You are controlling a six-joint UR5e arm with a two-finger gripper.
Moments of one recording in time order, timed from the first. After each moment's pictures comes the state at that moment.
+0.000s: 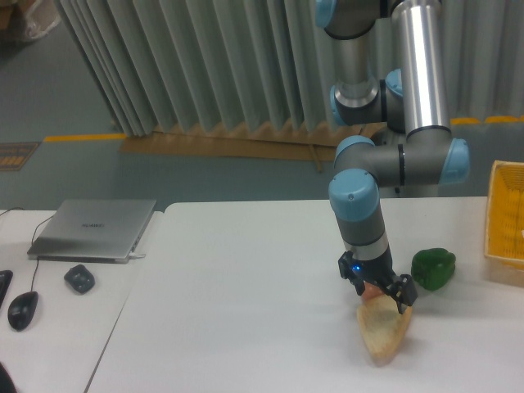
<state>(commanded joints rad) 2.17 -2.02 -1.57 -1.11 1.69 0.58</state>
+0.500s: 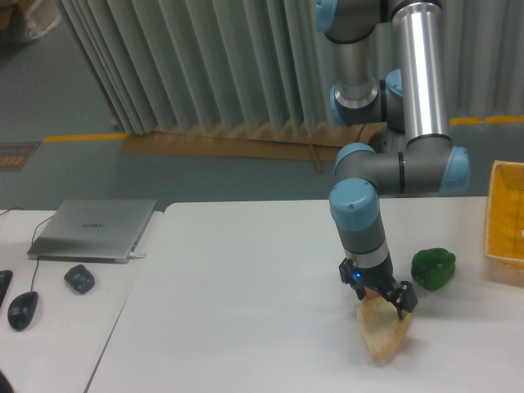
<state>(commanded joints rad) 2.17 -2.02 -1.57 -1.11 1.69 0.58</state>
